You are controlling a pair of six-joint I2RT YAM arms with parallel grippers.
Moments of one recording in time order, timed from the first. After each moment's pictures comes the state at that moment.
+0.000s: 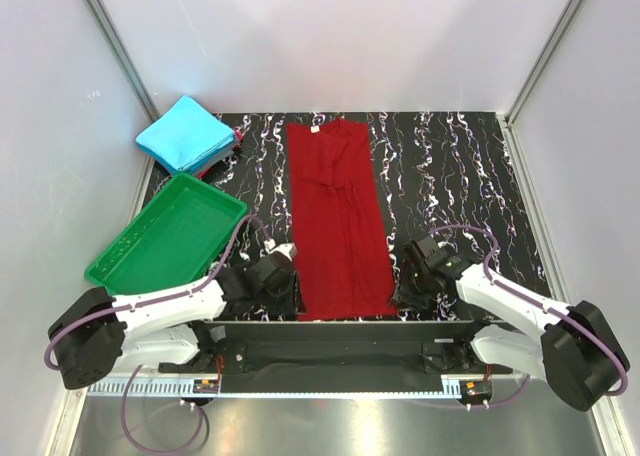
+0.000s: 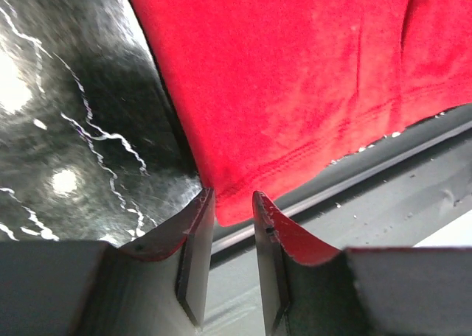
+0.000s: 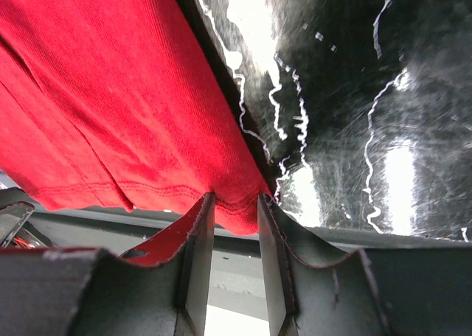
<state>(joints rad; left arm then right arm) -0.96 1.11 0.47 -0.35 0.04 -0.91 0.59 1.10 0.49 -0.59 -0.15 0.97</state>
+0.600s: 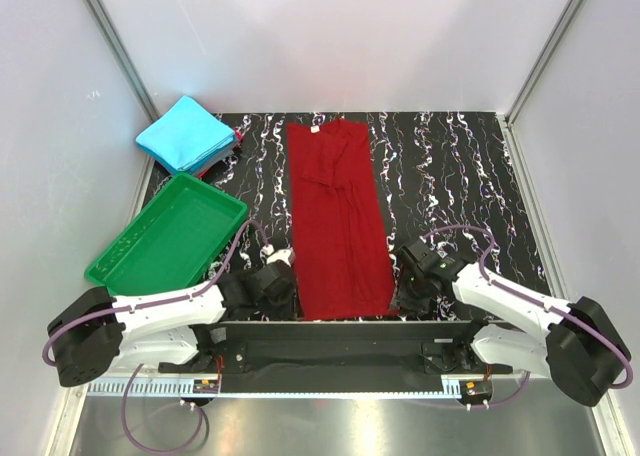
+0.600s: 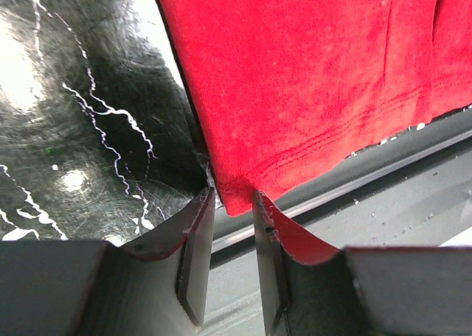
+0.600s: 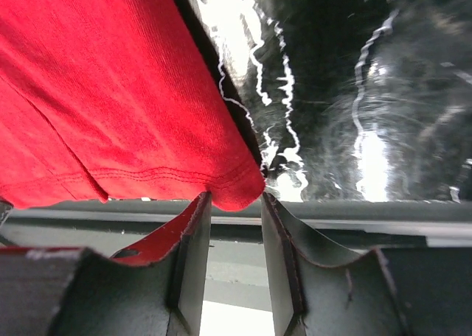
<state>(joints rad) -1.03 1.09 0.43 -0.35 -0.02 -0.96 0.70 1.10 0.52 -0.68 -0.08 1.04</state>
